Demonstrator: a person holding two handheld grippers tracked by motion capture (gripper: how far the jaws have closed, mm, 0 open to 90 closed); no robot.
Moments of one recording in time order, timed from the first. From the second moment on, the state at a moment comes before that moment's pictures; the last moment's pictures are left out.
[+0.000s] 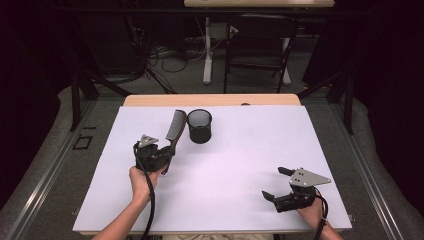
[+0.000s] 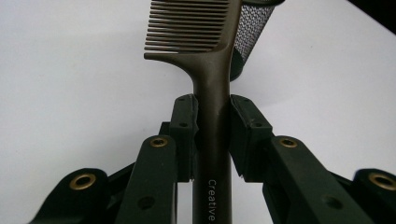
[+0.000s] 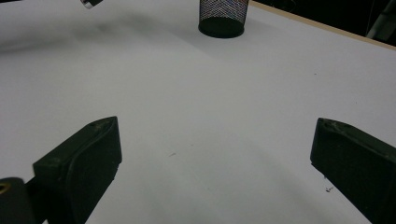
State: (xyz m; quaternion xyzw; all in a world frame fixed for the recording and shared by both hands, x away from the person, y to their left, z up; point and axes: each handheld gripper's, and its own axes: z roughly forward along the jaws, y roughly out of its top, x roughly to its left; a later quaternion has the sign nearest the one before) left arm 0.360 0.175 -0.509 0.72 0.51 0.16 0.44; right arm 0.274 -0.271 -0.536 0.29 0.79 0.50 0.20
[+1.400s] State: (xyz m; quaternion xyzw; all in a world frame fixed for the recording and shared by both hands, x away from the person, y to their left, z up) left arm 0.366 0.177 -0.499 0.70 0.44 0.19 0.53; right arm 0.275 -0.271 -0.537 0.30 0.80 0.49 0.20
